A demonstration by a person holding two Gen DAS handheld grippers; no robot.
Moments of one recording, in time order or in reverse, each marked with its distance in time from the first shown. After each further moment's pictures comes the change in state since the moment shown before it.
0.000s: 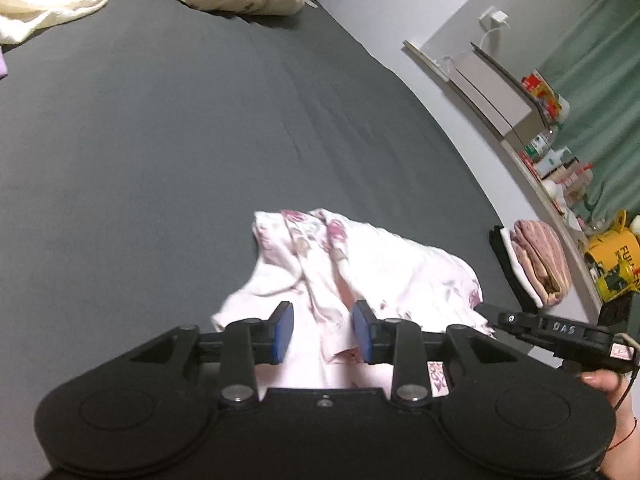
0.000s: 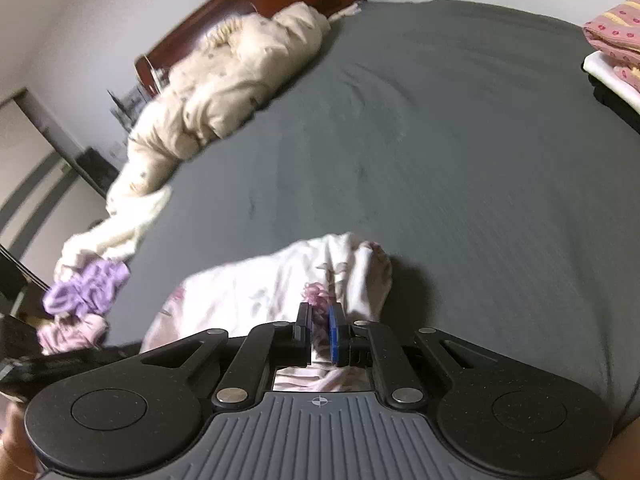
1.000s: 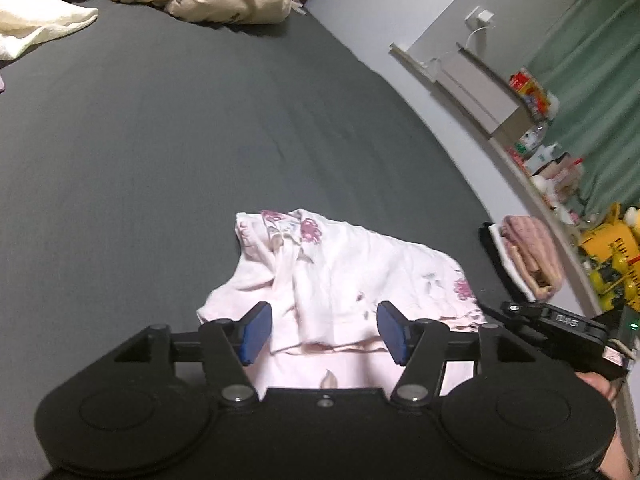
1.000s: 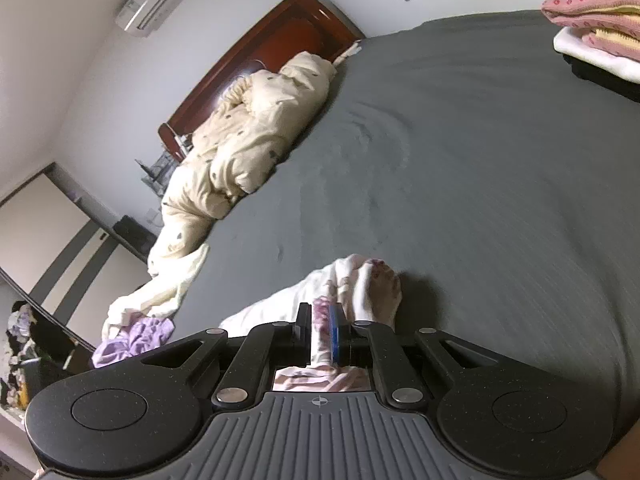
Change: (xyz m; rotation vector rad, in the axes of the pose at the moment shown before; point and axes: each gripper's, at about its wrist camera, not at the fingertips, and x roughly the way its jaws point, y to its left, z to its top) left arm -0.013 -0.010 -0.004 0.030 -0.016 0.005; right arm -0.022 -0.029 -0.010 0.126 -0.140 0.143
